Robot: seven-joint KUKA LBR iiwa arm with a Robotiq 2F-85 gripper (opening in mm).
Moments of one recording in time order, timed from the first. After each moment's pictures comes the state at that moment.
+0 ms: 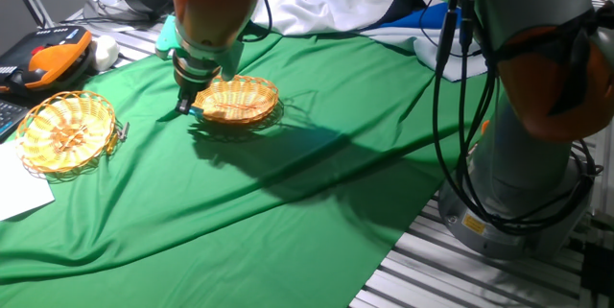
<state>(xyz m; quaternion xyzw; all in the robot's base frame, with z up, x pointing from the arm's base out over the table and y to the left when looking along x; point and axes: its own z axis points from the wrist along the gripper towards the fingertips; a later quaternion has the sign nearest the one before) 0.658 0.073 0.079 -0.16 0.96 -0.05 0.23</state>
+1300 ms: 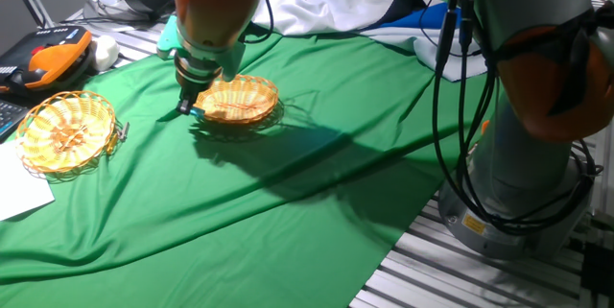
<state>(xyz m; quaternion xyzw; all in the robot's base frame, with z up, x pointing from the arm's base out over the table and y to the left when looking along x) 0.656 0.072 0.076 -0.15 0.96 -0.05 0.23</state>
